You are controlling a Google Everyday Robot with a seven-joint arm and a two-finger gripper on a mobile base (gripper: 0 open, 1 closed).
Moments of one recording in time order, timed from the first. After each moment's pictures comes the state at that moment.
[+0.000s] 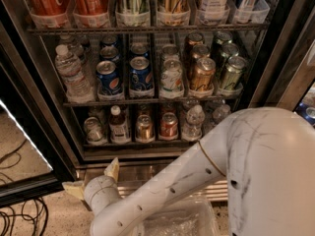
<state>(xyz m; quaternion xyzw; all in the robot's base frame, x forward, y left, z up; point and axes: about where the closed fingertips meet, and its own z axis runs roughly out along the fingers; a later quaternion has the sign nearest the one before) 0.500 0.213 0.581 -0.20 0.80 0.18 0.54</state>
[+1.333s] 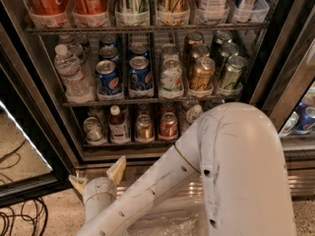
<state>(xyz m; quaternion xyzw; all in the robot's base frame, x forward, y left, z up) 0.509 0.188 0.592 -0.15 0.78 0.05 0.60</state>
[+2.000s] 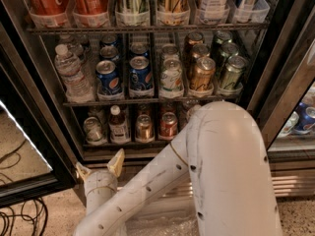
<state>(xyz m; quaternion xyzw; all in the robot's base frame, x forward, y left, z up) 0.536 0.184 0.597 -0.13 0.76 0.03 0.64</state>
